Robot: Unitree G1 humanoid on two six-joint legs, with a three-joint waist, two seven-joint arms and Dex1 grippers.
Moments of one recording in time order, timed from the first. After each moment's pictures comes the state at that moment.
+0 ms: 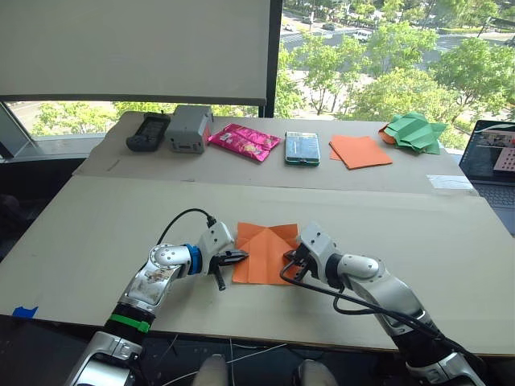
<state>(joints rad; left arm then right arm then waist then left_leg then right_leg) -0.38 0.46 -0.23 0.20 -0.12 0.24 -0.94 -0.30 -0.45 0.32 -0.19 0.12 0.66 0.56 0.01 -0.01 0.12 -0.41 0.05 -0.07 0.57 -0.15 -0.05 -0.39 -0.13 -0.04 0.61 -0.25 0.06</state>
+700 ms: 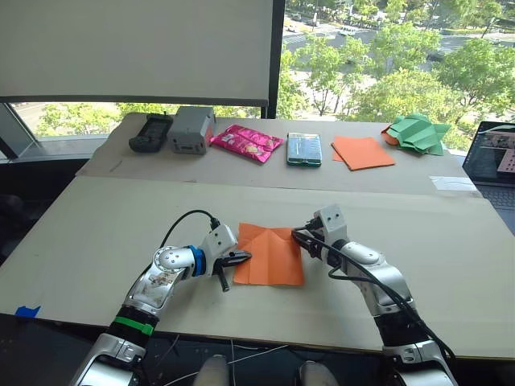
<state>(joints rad) -0.37 0.45 -0.25 0.17 -0.10 0.22 -0.92 -0.38 -0.26 0.06 0.01 0.17 0.66 0.39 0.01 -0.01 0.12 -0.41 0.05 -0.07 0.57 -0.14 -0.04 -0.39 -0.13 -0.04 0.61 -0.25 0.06</state>
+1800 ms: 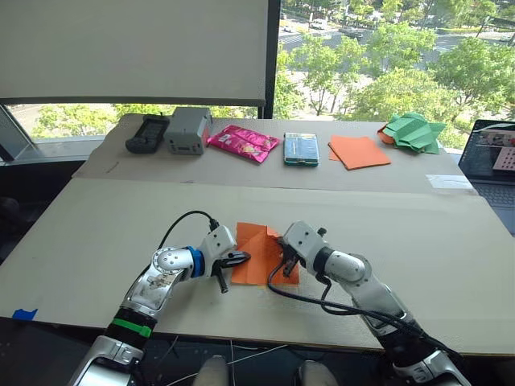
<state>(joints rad) -0.36 0.46 -0.25 0.15 -0.10 0.23 -0.92 -0.32 -0.41 0.39 -0.13 -0.12 0.33 0.49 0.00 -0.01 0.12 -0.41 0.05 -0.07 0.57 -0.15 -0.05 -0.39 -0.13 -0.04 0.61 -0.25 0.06</state>
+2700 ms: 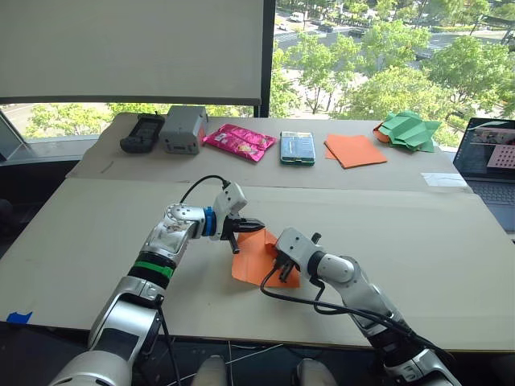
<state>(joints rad) -0.80 0.35 -0.25 0.58 -0.14 0.29 -1.11 -0.33 -0.35 0.40 -0.09 -0.19 0.41 0.53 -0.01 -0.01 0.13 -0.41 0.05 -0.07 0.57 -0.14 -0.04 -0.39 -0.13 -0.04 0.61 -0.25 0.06</state>
